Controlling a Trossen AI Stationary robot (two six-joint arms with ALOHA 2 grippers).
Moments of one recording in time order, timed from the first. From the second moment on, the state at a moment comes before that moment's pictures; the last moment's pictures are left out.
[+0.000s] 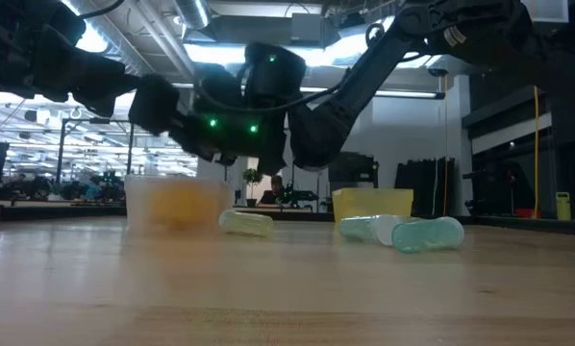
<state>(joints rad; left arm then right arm) -0.11 0.15 0.01 0.12 -0.08 -0.07 -0.01 2.57 1.68 1.12 0.41 0.11</state>
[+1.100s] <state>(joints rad) -0.10 0.15 0.01 0.07 -0.28 -0.02 0.09 1.68 1.68 -1.23 0.69 0.67</state>
